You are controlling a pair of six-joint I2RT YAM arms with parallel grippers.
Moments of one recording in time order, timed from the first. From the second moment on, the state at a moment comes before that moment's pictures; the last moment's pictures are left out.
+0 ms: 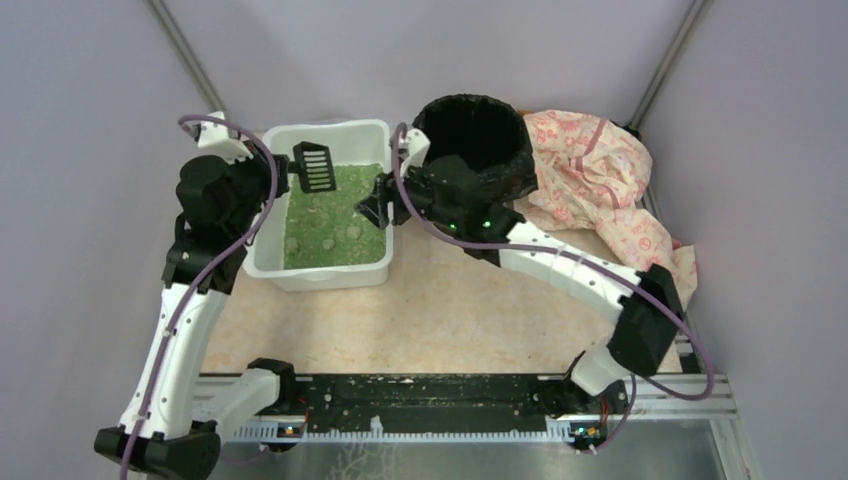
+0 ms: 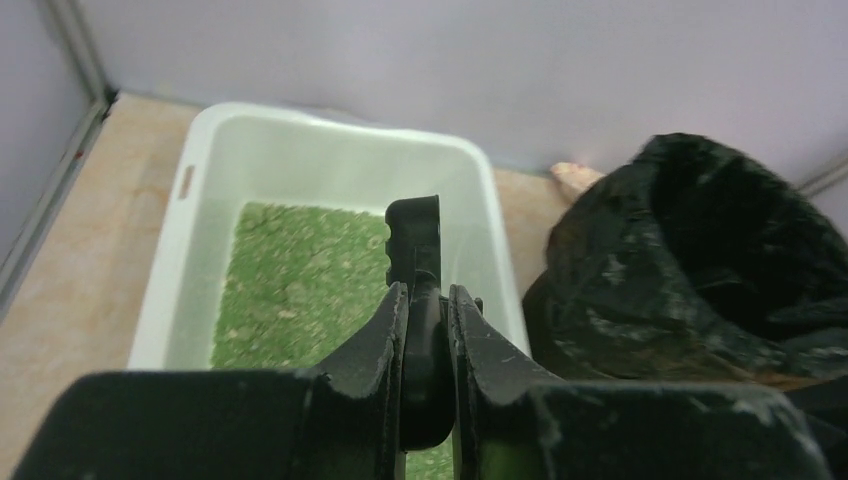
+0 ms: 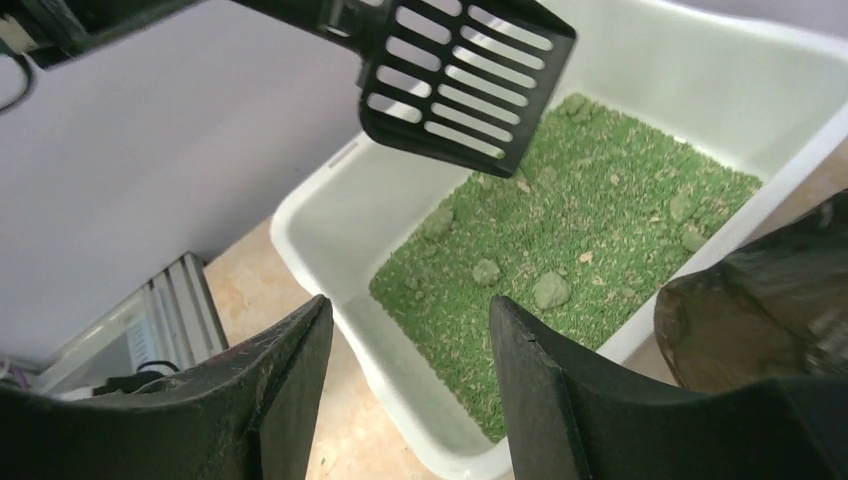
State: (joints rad) left arm -0.26 0.94 1.21 -0.33 -0.17 -0.33; right arm 0.89 1.46 1.30 0.07 -0.14 0.30
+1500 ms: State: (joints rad) left arm 0.15 0.99 1.06 -0.34 0.39 -0.39; right arm 0.92 1.79 1.48 -0.21 0.12 0.30
